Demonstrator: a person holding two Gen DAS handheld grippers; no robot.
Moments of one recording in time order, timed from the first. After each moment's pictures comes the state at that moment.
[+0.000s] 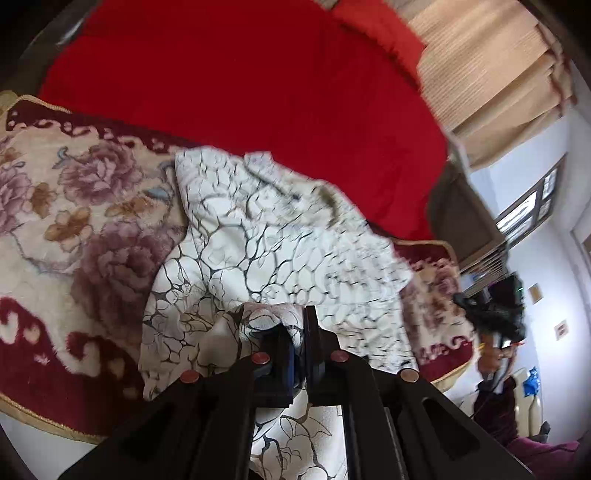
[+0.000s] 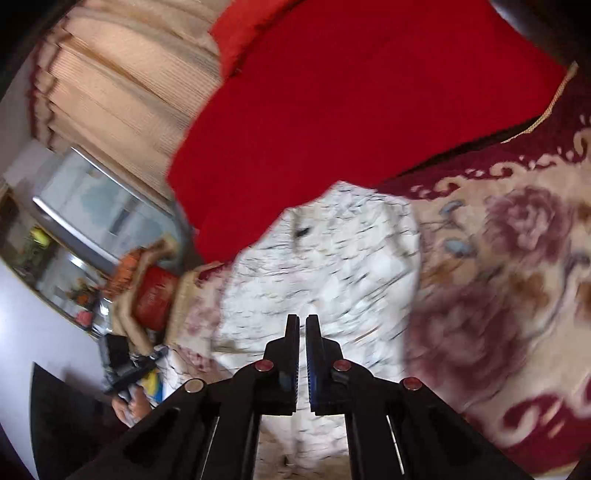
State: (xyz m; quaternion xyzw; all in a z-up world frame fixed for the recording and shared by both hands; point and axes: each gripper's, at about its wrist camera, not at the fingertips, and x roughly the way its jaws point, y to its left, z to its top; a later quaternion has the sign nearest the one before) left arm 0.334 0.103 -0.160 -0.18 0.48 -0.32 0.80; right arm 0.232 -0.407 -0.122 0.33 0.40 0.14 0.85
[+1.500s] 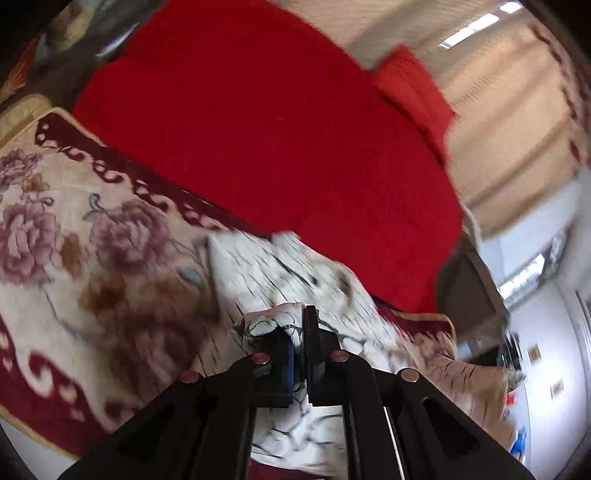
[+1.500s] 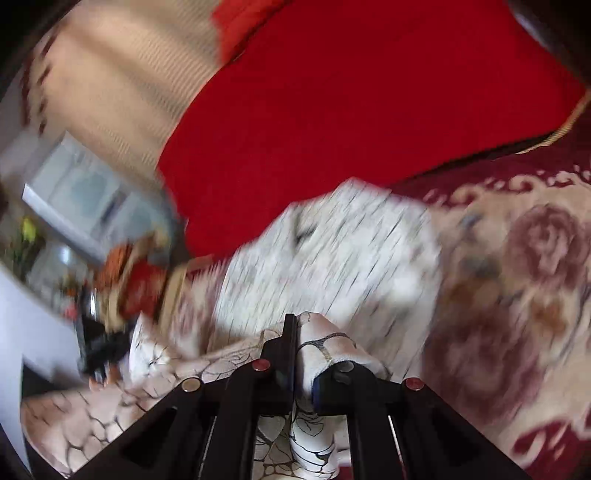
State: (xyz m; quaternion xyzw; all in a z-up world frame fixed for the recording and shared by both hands) left arm 0.412 0.158 -0.118 -0.27 0.42 -0.24 0.83; right arm 0.286 -0.388 -0.125 0.34 0.39 0.10 0.85
